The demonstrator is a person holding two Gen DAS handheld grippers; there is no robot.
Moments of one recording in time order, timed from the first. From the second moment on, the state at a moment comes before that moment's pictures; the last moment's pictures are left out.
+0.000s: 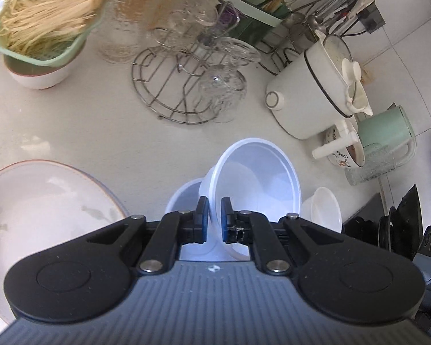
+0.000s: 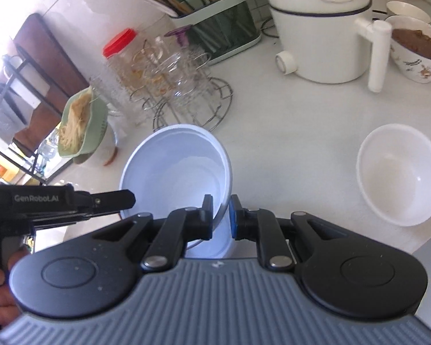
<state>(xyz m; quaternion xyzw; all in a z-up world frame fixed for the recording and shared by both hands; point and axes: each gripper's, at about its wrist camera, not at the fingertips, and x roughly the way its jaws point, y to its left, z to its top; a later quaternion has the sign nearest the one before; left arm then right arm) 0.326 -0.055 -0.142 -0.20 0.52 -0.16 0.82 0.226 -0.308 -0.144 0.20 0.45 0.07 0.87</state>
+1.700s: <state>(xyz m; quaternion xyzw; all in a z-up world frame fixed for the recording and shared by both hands) 0.291 -0.079 -0.053 -0.10 0.44 -0.15 0.88 0.187 -0.332 -0.079 0.17 0.38 0.06 0.91</state>
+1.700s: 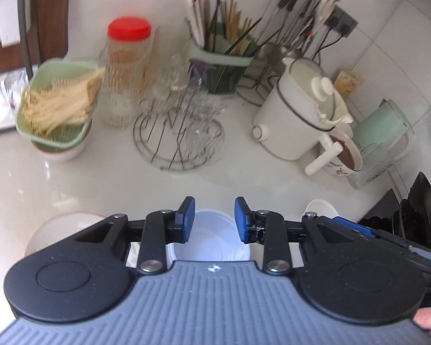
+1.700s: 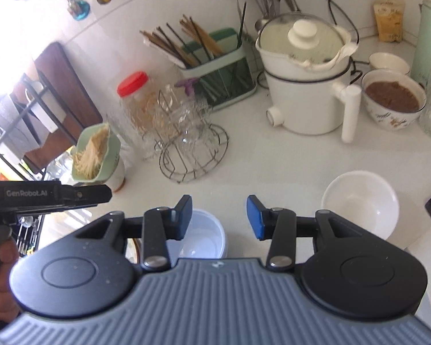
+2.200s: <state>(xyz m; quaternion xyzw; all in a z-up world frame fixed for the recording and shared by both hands) 0.276 -0.125 -0.048 -0.10 0.41 -0.19 0.89 0.159 -0.363 -0.067 0.16 0.33 0.02 0.93</state>
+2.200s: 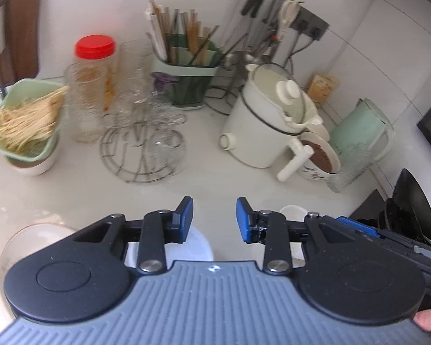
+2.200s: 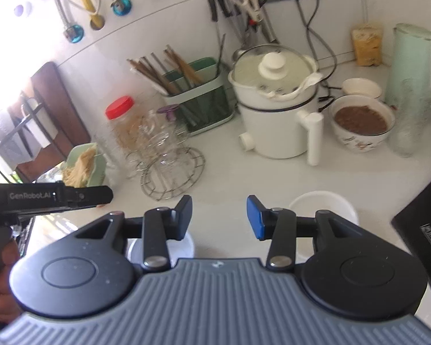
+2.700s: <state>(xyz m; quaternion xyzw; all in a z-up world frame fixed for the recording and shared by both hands) 0.287 -0.201 -0.070 -0.06 0.42 -0.28 0.86 0.137 -0.401 -0.080 0.17 0.32 -0.06 0.93</state>
